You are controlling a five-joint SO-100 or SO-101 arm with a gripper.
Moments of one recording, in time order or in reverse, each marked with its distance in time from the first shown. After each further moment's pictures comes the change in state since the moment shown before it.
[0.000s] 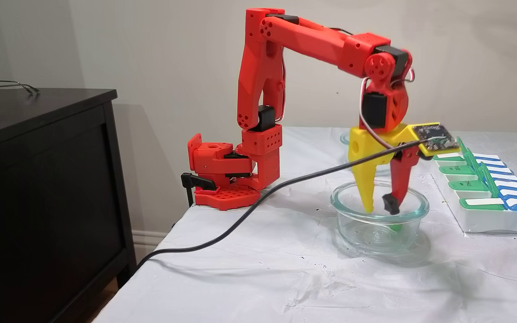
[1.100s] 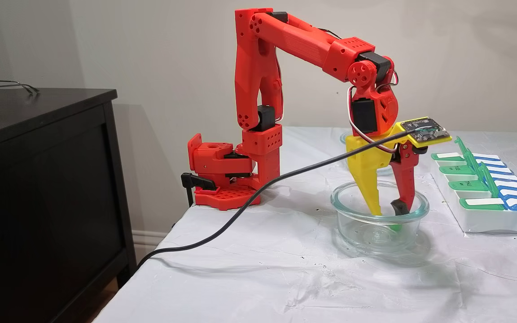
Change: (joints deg) arm -0.6 5.6 7.6 -13.7 2.8
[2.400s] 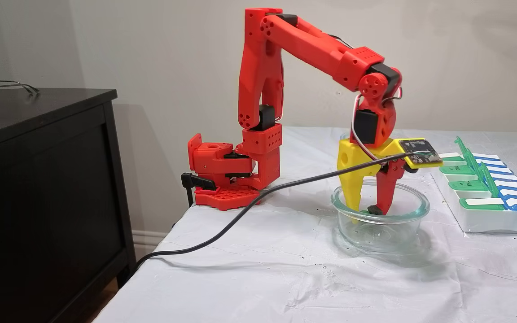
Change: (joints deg) arm -5.2 -12.0 -6.9 16.4 -0.2
